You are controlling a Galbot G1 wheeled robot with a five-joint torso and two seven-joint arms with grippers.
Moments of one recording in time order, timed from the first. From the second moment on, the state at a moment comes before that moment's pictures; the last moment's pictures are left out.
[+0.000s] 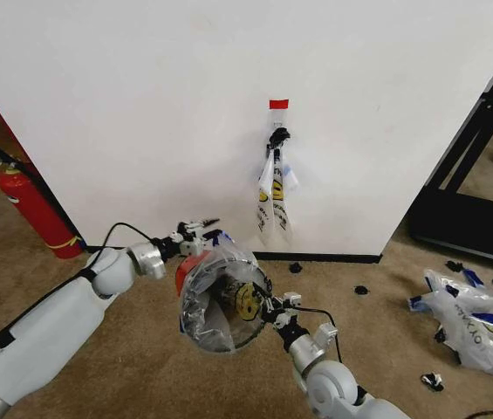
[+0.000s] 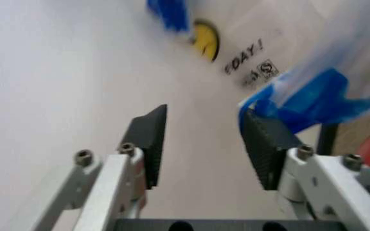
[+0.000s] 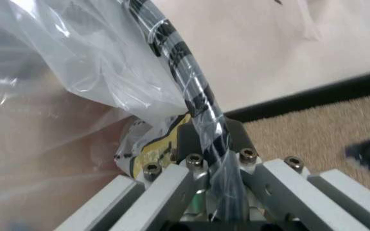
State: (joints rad) left arm 0.77 -0.80 -0.03 -1.57 0.14 -0.26 0.22; right arm -1.13 1.08 -0.18 1.72 0.99 0.25 0.11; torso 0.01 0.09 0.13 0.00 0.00
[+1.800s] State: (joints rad) left arm 1.32 -0.85 -0.01 -2.25 -0.62 0.07 -0.06; right arm -1.15 1.11 -0.15 1.80 0.94 0.27 0.31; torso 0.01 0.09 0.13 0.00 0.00
